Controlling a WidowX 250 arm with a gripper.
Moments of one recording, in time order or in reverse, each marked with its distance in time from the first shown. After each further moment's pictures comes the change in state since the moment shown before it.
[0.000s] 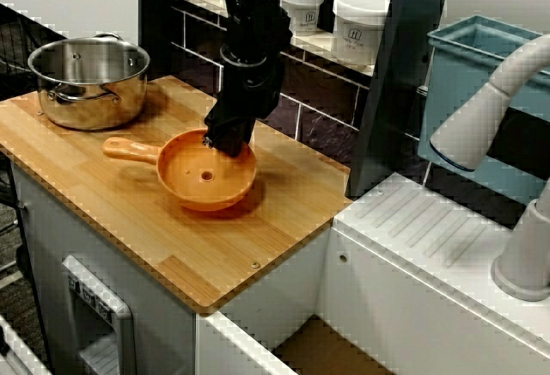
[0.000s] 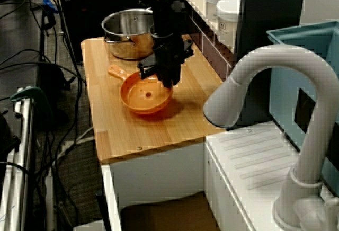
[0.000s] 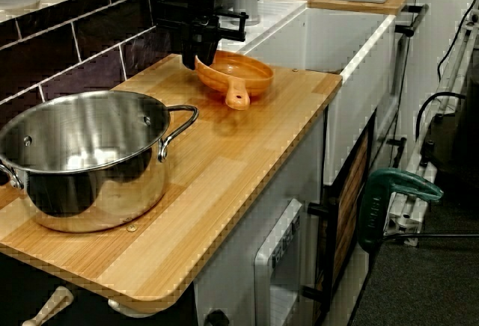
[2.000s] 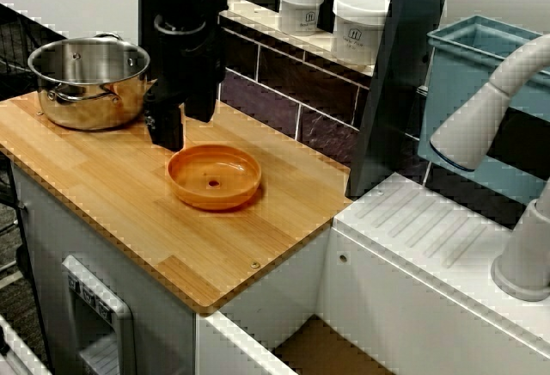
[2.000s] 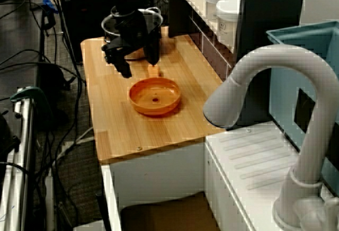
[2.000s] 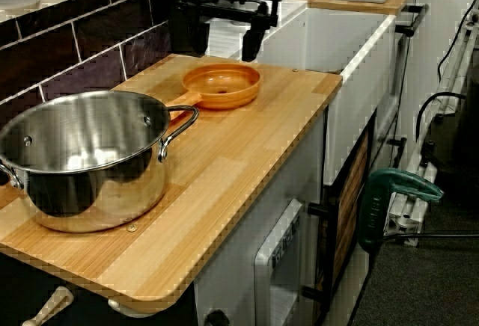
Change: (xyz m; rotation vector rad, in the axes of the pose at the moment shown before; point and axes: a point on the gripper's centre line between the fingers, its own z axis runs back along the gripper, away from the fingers) arm -0.033 -0.036 0.030 0.016 -0.087 0.041
